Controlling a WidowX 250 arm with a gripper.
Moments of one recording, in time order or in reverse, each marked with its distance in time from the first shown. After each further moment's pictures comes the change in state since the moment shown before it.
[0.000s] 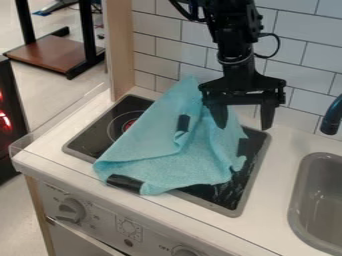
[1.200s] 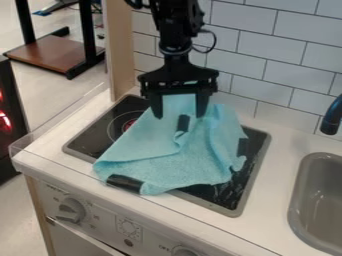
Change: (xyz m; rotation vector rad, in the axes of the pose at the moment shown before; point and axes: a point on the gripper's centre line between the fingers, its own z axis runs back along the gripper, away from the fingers) arm 0.004 0.090 0.015 0.219 -0.018 0.266
